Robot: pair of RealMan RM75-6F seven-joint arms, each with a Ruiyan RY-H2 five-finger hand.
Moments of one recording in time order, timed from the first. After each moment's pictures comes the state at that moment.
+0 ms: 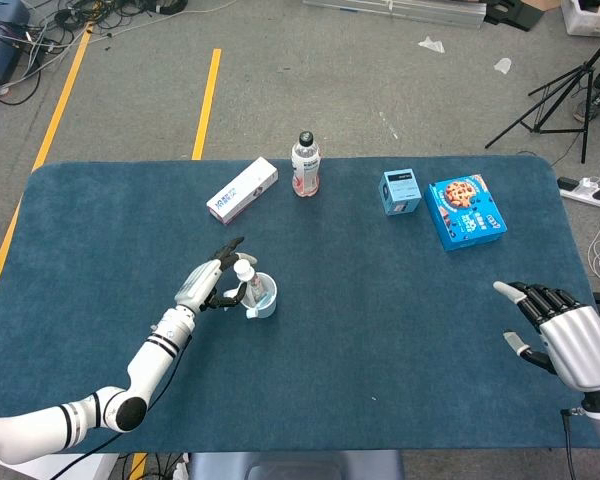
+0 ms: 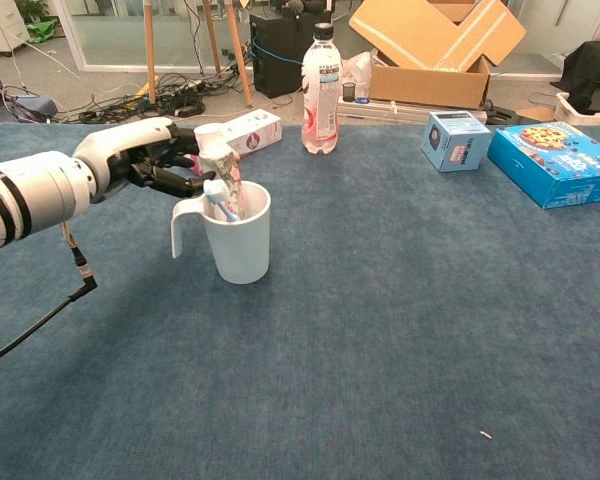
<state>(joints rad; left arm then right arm) -0.74 -1.60 -0.29 -1.43 1.07 0.85 -0.25 0.15 -1.03 0.04 -1.51 -1.76 1.63 0.04</state>
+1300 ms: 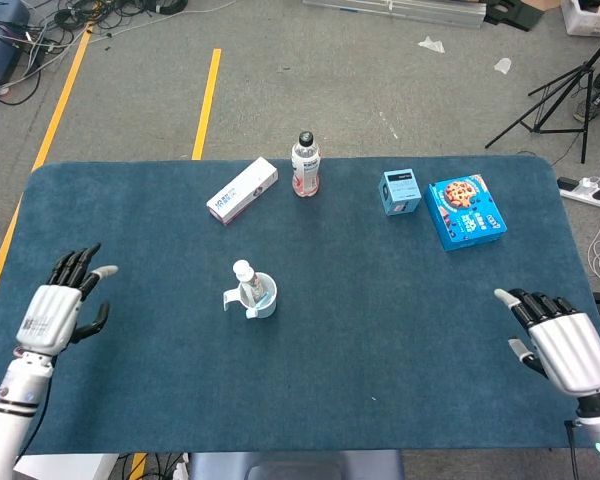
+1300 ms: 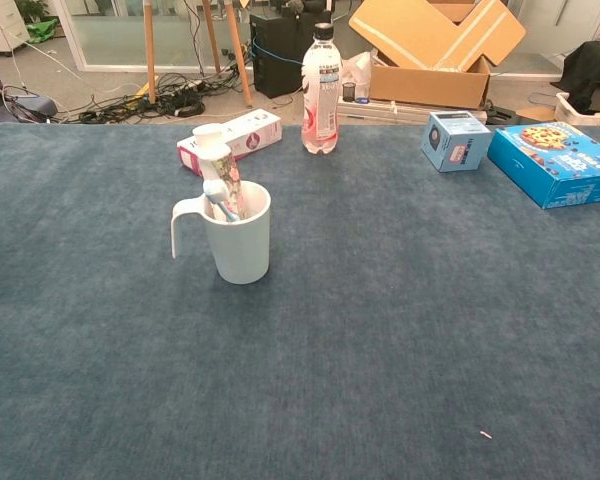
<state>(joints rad) -0.35 -1.15 -0.06 -1.60 1.45 1.38 0.00 0.13 -0.97 0.02 -1.68 -1.70 1.53 -0.26</state>
